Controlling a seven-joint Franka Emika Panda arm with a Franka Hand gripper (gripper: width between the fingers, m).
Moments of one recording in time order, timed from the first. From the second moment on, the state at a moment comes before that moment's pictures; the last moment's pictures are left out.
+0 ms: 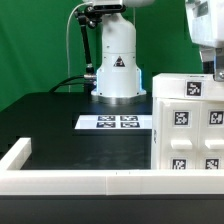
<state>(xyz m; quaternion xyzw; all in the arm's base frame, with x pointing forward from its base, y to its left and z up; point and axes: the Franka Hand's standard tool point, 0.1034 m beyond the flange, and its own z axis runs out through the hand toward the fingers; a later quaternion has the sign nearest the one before) 0.621 0.105 0.164 -0.67 0.74 0.02 0.06</state>
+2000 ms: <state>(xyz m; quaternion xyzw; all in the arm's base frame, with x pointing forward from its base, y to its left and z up) 0.635 0.102 0.172 -1.00 -0.05 -0.03 0.05</state>
